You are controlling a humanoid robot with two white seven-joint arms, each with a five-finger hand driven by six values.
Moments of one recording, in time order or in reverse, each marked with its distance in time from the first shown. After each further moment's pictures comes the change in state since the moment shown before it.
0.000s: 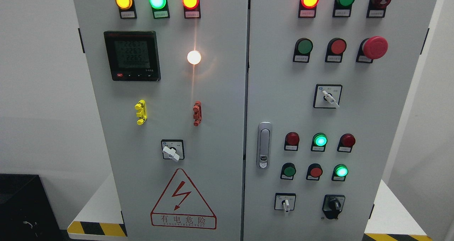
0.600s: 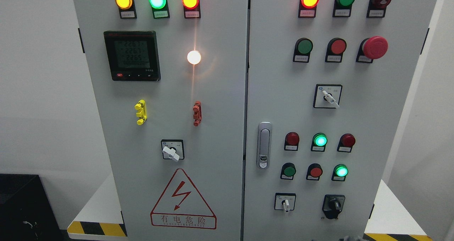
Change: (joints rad) left arm 0.000 0.000 0.000 0.000 0.000 0.000 0.000; right arm -0.090 0.002 -0.022 0.021 0.038 0.017 0.008
